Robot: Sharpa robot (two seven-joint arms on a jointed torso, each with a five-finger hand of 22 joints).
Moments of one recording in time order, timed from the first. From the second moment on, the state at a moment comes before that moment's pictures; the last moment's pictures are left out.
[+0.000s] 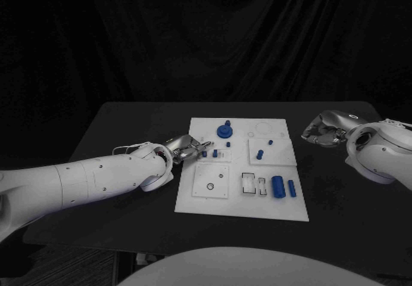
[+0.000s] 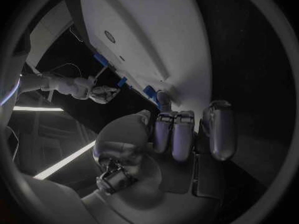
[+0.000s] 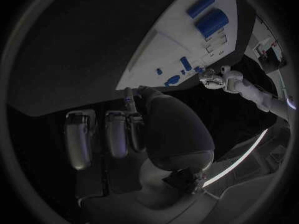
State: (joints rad) left arm 1.08 -0.71 -0.21 1.31 -1.06 -0.41 -0.03; left_hand 0.81 0.27 -0.02 0.29 0.20 0.87 0.04 0.59 1.31 1.46 -0.03 1.57 1.31 1.47 -0.08 1.57 1.31 0.05 1.47 0.03 1.35 1.31; right arm 1.32 -0.98 -0.25 1.50 -1.42 -0.31 -0.32; right_hand 1.31 -0.02 0.26 0.22 0.37 0.96 0.10 0.08 0.28 1.47 0.01 1.56 1.31 1.47 -0.05 1.54 1.31 0.01 1.47 0.06 1.56 1.31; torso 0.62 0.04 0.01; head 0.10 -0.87
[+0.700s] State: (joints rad) left arm 1.08 -0.72 -0.21 1.32 -1.06 -0.42 -0.03; left_hand 0.96 0.20 -0.06 0.29 0.27 0.81 0.03 0.62 1.31 1.47 -0.04 1.57 1.31 1.46 -0.08 1.57 1.31 0.05 1.47 0.03 1.35 1.31; right arm 1.32 -0.98 -0.25 1.50 -1.42 -0.31 -0.32; right_hand 1.31 -0.02 0.26 0.22 0.37 0.96 0.10 0.08 0.28 1.47 0.01 1.56 1.31 1.47 -0.05 1.54 1.31 0.01 1.47 0.06 1.56 1.31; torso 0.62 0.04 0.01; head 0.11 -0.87
